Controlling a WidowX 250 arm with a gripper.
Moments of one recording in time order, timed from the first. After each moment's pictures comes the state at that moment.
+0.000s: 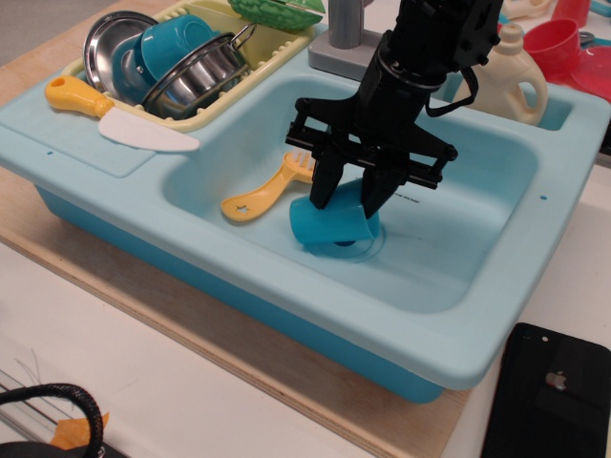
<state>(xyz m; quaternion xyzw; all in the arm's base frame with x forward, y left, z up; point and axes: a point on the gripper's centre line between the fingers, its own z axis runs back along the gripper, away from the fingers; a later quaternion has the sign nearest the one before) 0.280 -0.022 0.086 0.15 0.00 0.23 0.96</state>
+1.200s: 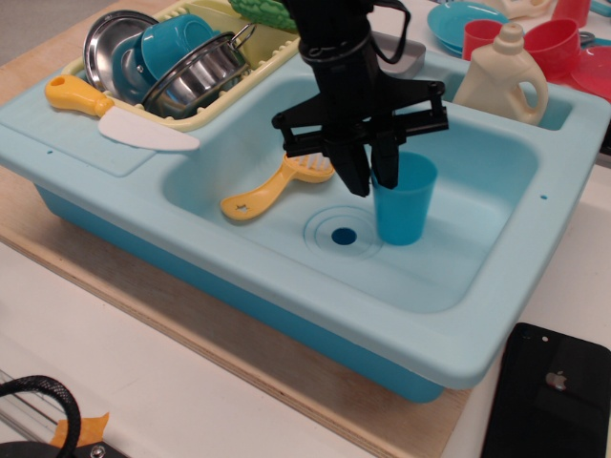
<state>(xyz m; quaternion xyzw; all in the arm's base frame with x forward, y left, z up) 0.292 -0.027 0.099 -0.13 -0.10 0.22 0.96</state>
